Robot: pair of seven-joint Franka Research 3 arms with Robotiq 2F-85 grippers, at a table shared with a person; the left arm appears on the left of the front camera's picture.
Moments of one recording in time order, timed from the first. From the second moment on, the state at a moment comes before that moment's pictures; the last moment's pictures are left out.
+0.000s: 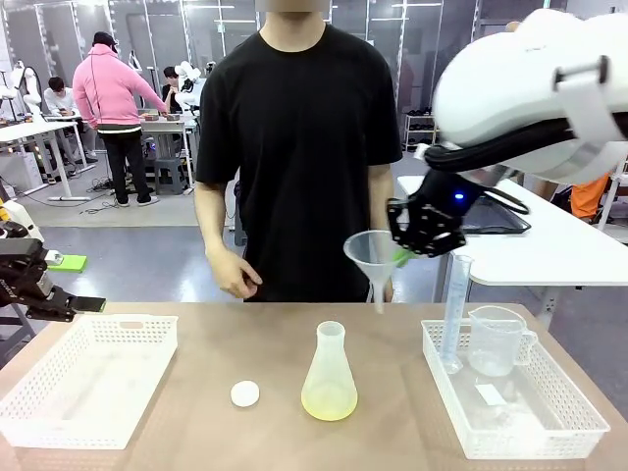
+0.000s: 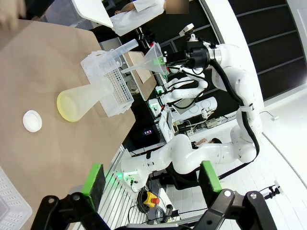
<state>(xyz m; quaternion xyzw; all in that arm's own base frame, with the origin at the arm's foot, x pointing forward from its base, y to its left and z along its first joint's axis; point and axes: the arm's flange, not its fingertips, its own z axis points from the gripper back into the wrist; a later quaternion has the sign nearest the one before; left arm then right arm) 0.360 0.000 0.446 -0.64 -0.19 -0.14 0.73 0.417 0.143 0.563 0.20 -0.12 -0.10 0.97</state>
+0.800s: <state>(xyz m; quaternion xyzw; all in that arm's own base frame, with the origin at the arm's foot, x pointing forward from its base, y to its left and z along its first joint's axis) 0.360 0.000 0.446 -0.64 -0.19 -0.14 0.73 0.377 0.002 0.535 0.18 -0.11 -0.23 0.95</state>
